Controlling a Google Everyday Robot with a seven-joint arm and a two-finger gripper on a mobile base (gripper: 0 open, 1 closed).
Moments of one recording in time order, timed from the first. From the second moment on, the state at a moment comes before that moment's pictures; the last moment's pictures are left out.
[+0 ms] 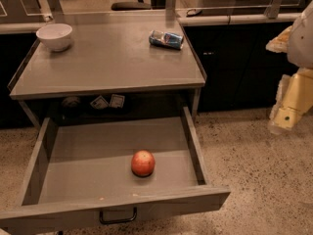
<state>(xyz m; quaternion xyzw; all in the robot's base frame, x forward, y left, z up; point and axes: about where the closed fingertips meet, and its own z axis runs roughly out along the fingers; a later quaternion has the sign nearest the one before) 0.438 -0.216 0.978 -0.60 0.78 -0.04 0.16</state>
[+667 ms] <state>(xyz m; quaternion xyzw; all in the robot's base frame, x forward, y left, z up) 0.442 -0.215 0.975 -0.60 0.78 -0.03 0.16</state>
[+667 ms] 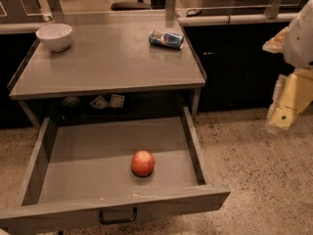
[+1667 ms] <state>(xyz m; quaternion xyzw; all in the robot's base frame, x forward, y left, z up) 0.491 -0.189 0.833 -0.64 0.74 0.10 0.14</state>
